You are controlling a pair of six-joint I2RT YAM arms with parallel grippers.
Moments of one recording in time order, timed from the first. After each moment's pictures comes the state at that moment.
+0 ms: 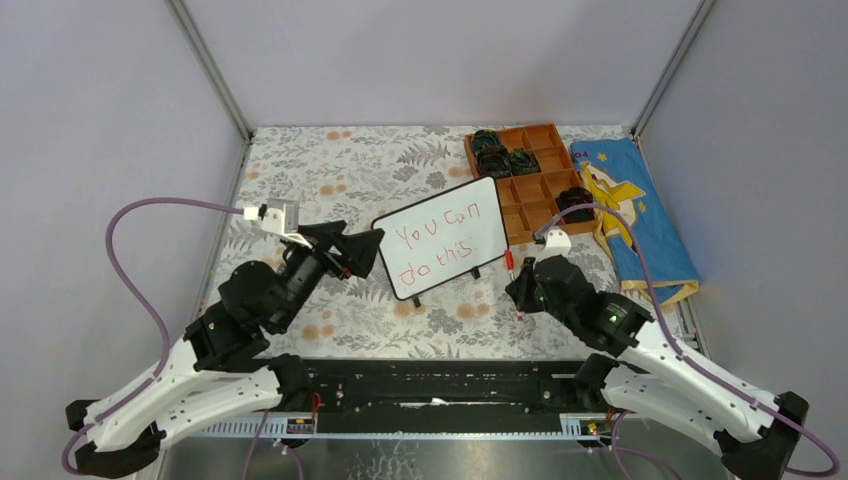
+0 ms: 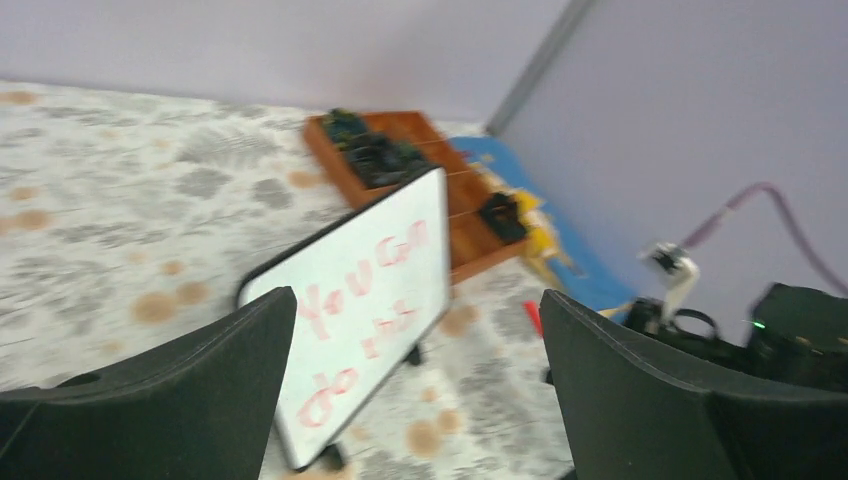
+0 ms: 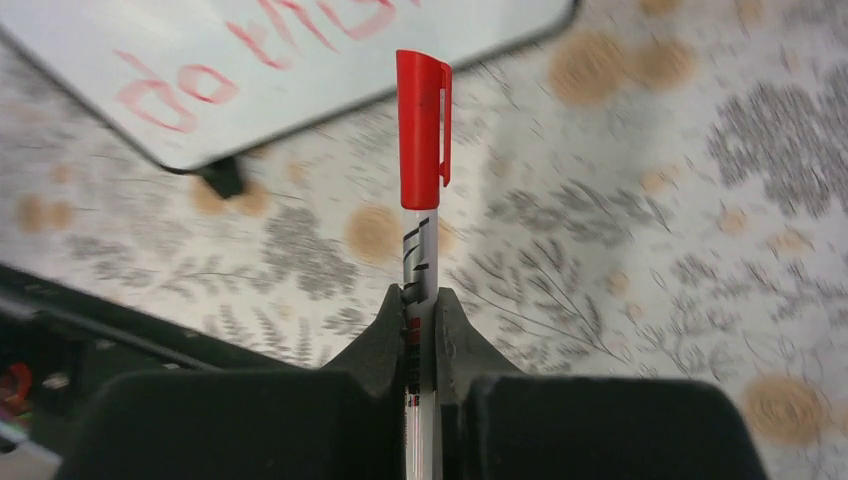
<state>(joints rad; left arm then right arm) -0.99 0.58 0.87 -0.22 -0.47 -0.47 0.84 0.72 0.70 -0.60 0.26 0.60</state>
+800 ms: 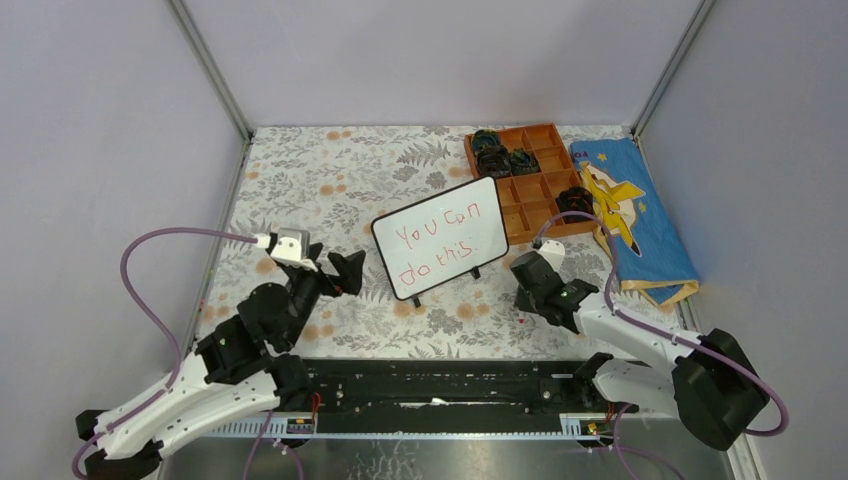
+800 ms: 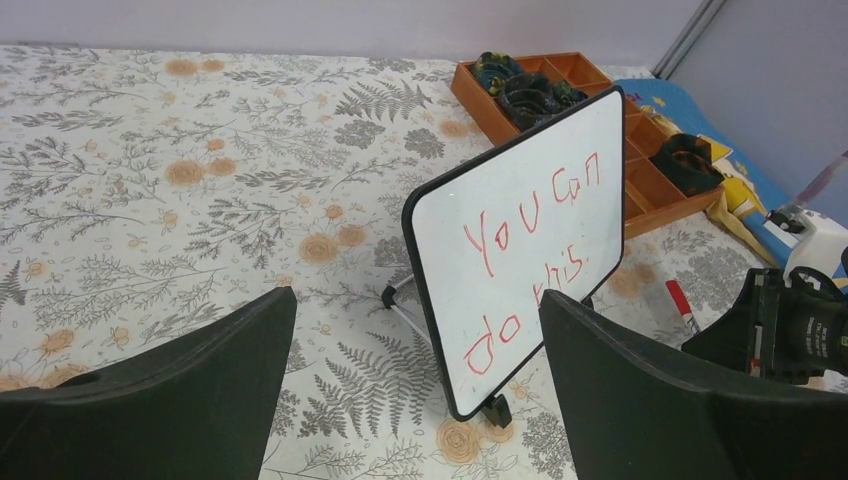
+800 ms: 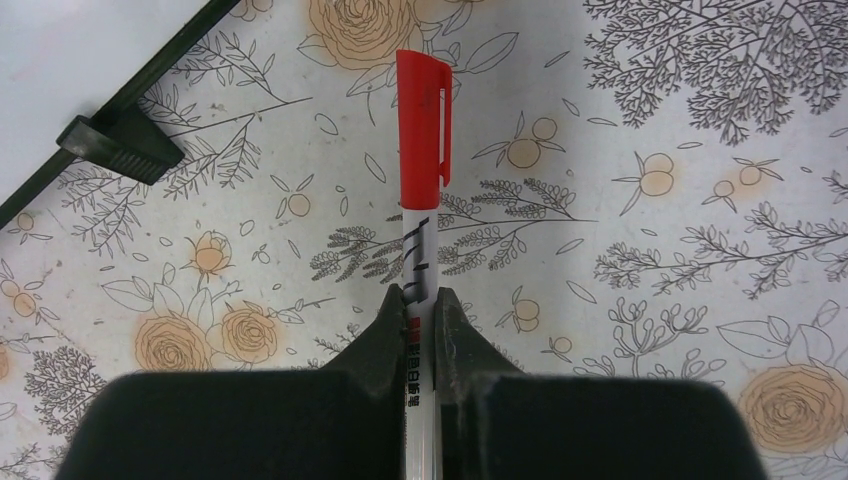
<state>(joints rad) -0.99 0.40 0.62 -0.30 -0.69 -0.25 0.67 1.09 0.49 -0.41 0.37 0.76</state>
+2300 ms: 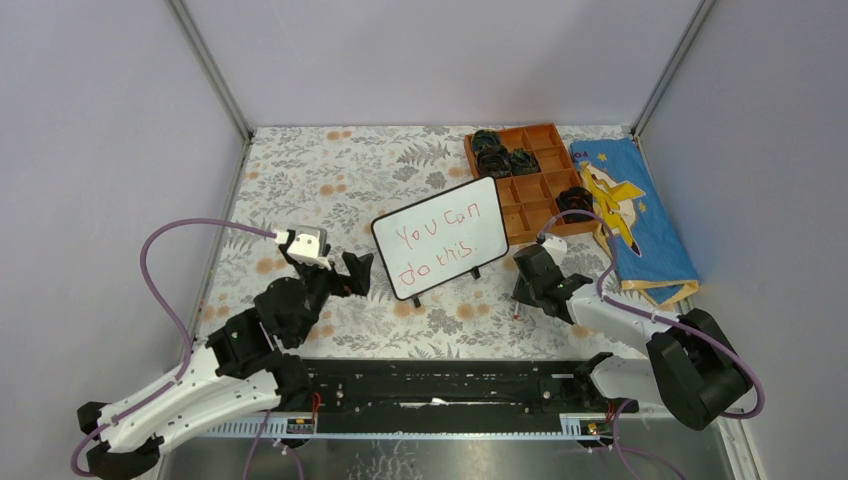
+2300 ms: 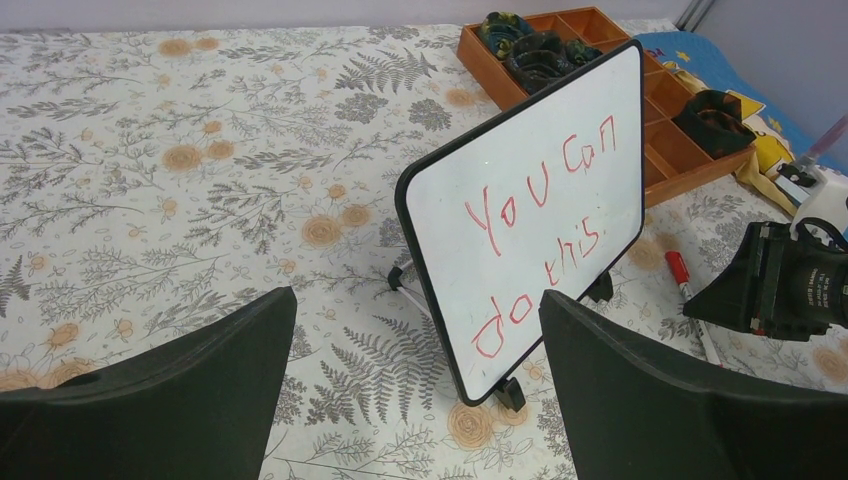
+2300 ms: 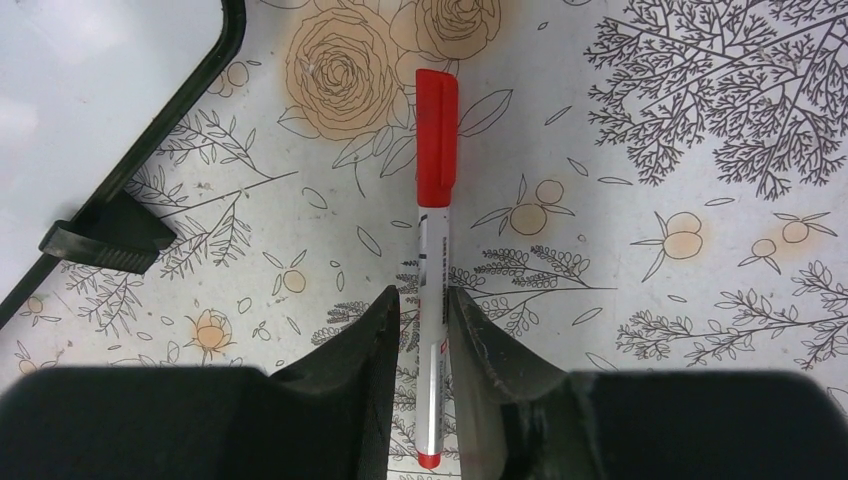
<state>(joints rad) -0.99 0.48 0.62 -0.30 -0.67 -0.24 0.56 1.23 0.47 -0.24 0.30 0.77</state>
